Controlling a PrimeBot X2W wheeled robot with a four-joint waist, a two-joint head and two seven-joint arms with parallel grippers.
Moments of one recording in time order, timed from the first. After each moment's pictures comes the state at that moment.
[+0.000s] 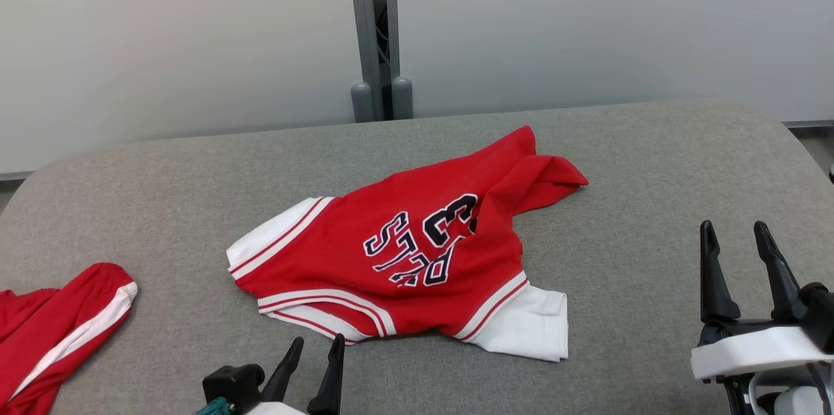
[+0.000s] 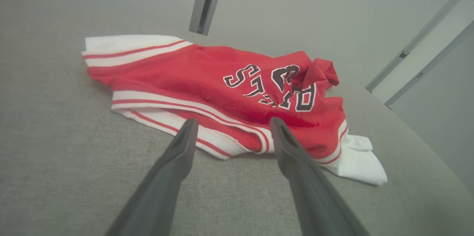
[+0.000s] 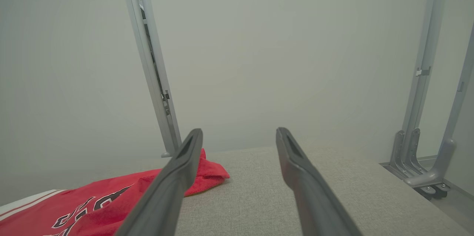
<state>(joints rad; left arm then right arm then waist) -0.04 0.05 -0.32 0.49 -0.55 -0.05 -0.26 -0.09 -0.05 -0.10 0.21 0.17 0.13 -0.26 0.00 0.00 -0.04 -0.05</state>
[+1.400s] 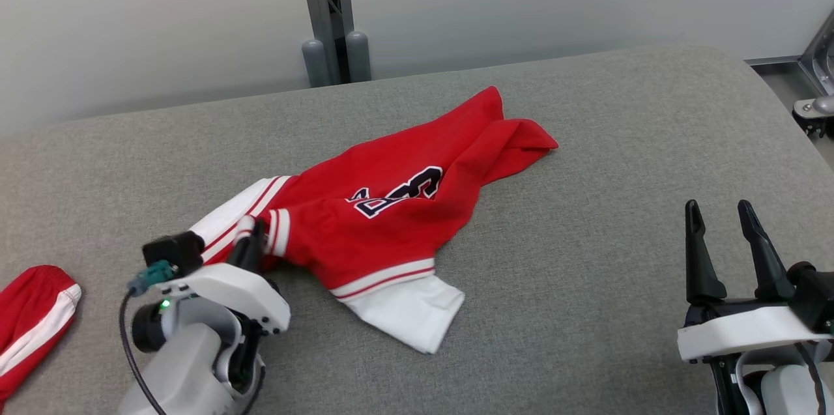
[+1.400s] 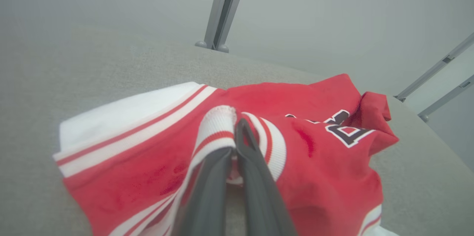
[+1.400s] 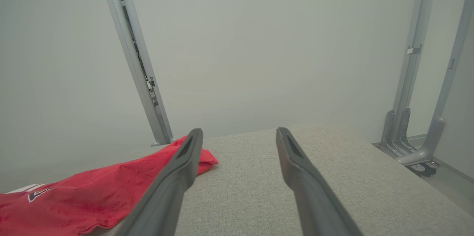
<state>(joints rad) -0.50 0.13 -0.50 0.88 -0.85 0.00 -0.26 -0.14 -0.05 -0.06 0.23 0.21 0.13 -0.26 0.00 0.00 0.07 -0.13</state>
